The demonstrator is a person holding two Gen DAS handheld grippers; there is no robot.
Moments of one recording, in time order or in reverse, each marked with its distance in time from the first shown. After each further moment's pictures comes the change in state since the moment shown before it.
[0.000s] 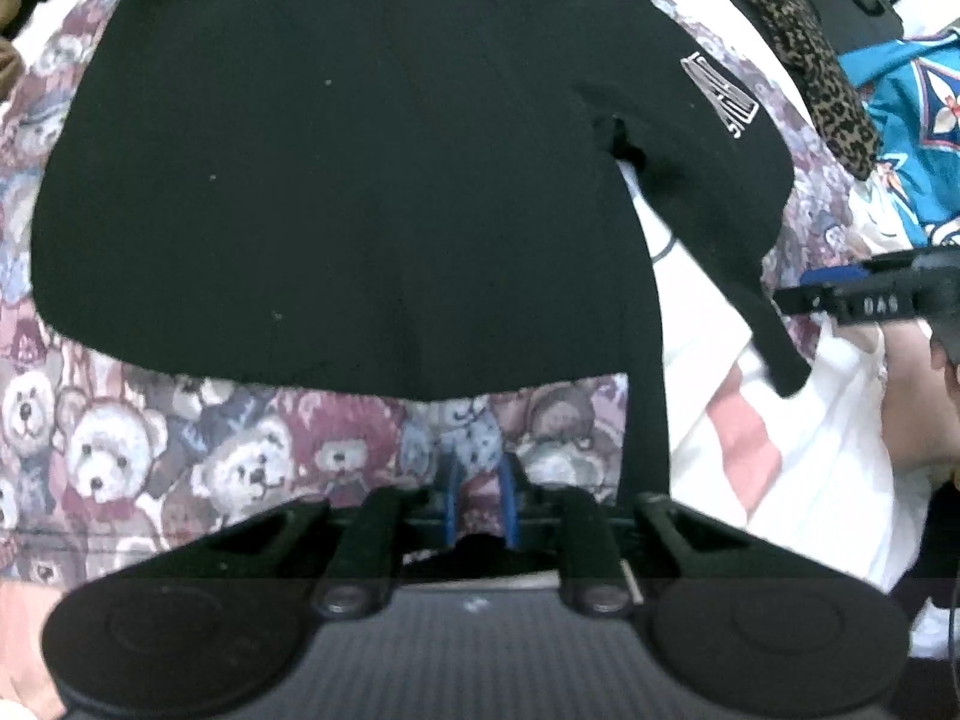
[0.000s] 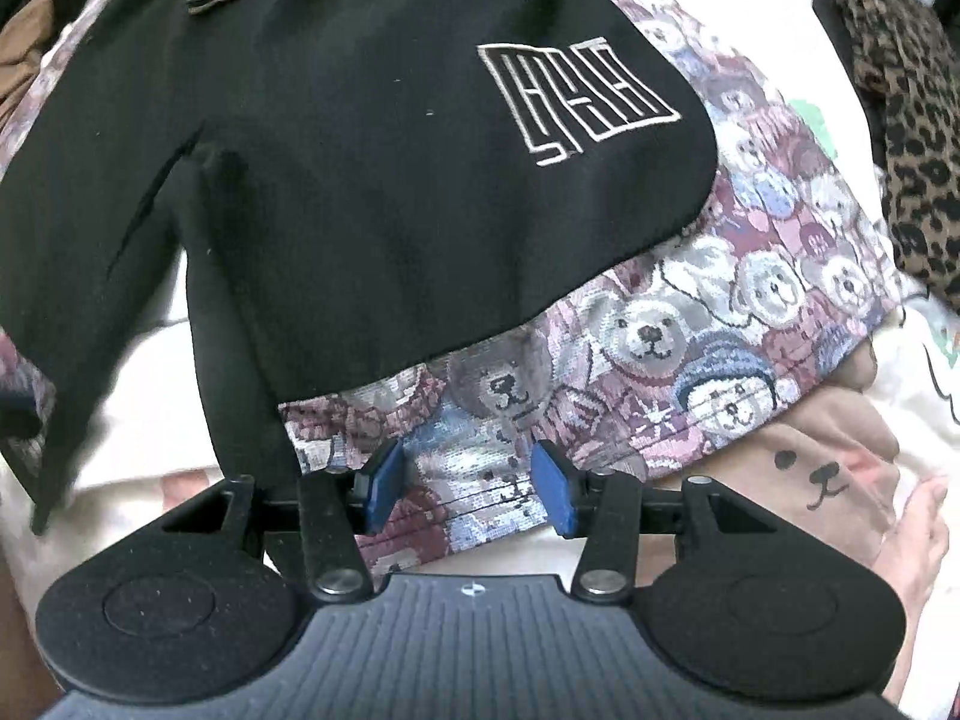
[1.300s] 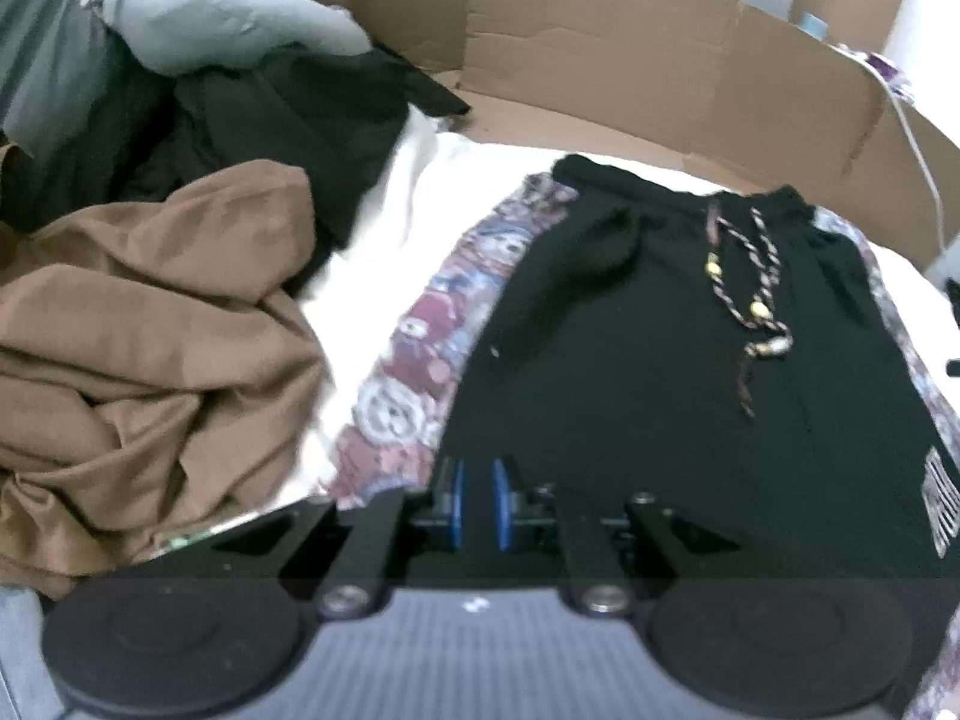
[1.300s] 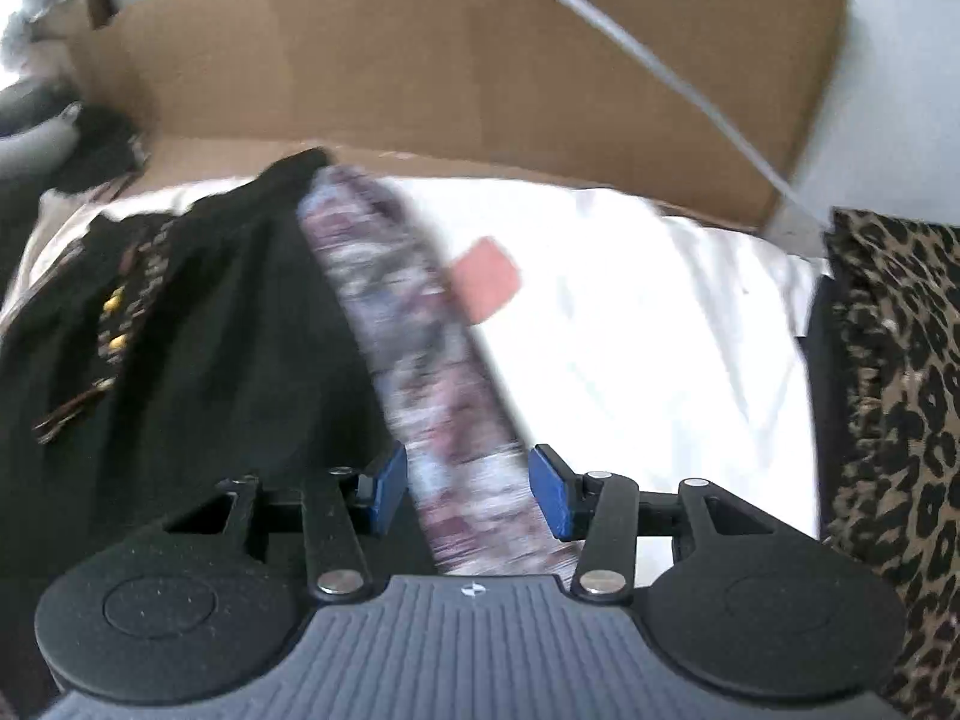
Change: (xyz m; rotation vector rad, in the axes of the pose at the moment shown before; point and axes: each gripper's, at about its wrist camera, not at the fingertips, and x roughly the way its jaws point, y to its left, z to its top) left arm -0.071 0.110 0.140 -0.278 -0.391 0.365; right arm 0.024 -0.120 0.233 -0.027 -0.362 0.060
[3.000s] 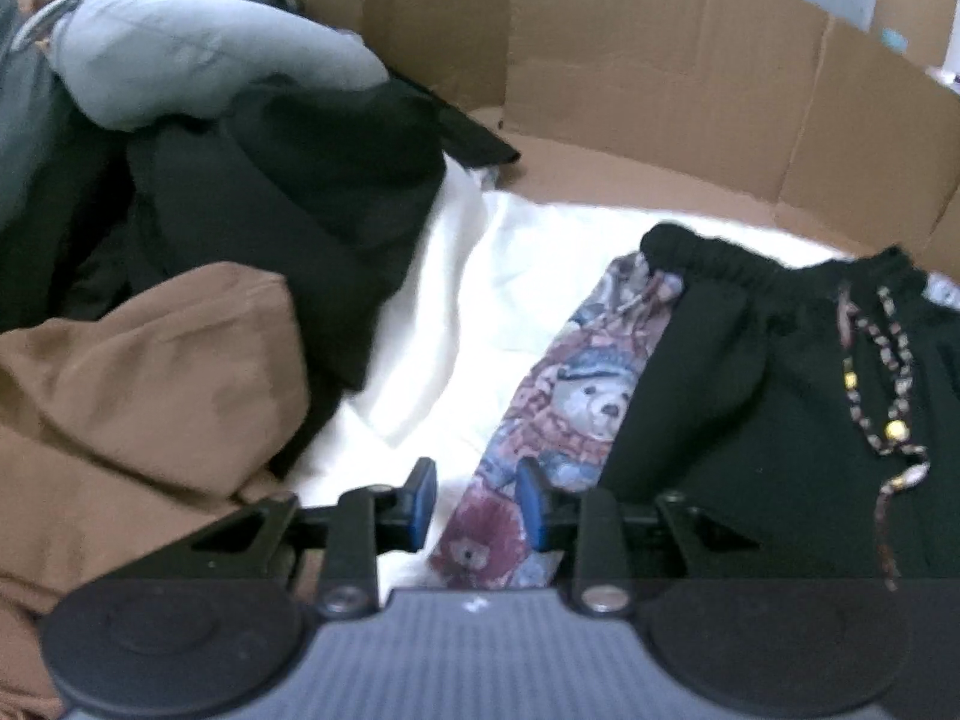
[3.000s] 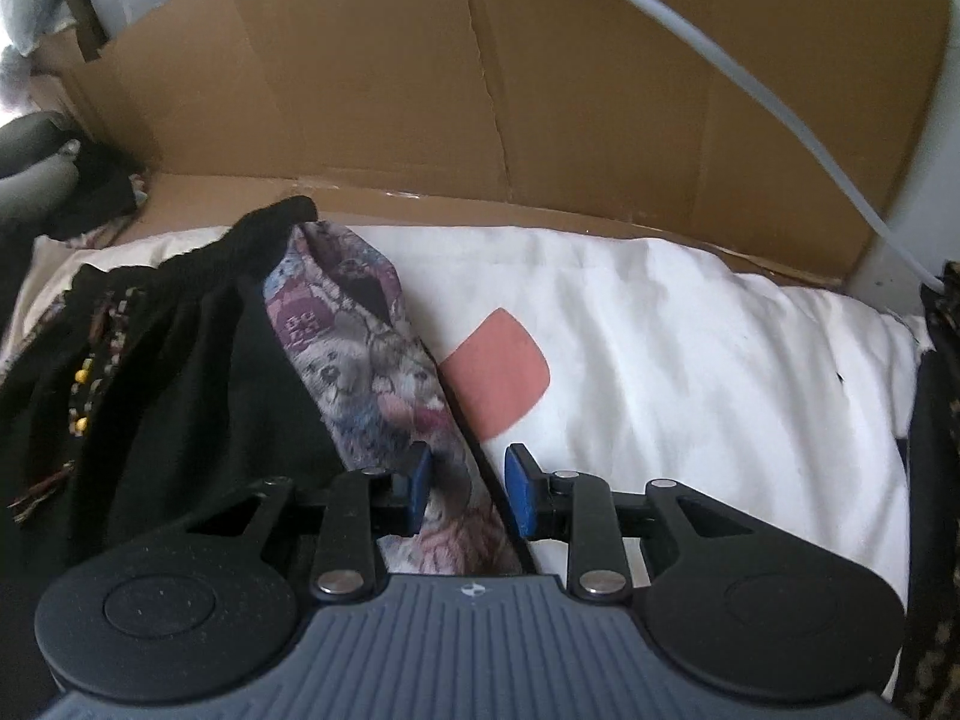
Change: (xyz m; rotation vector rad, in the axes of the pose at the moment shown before) left arm 0.090 0.003 0.067 0.061 -0.045 0.098; right arm 0.064 0.005 0.044 -0.003 -0.028 0.089
